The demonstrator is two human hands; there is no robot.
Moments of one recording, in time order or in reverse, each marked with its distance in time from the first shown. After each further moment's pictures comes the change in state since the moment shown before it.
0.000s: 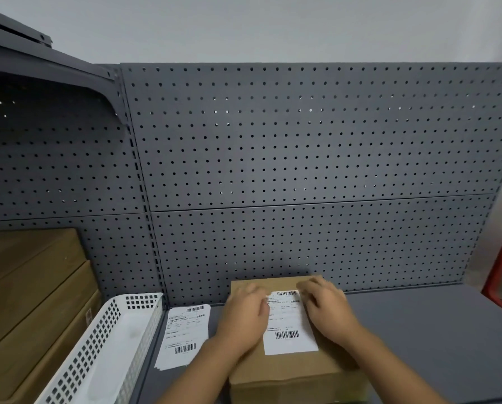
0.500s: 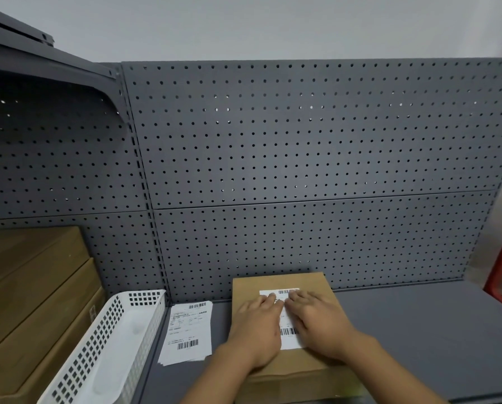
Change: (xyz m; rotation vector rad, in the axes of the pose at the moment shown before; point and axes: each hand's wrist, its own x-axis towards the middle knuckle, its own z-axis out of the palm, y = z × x) left_hand -0.018 0.011 0.017 0.262 -0.208 0.135; right_hand -0.021 -0.014 0.013 -0.334 -0.159 -0.298
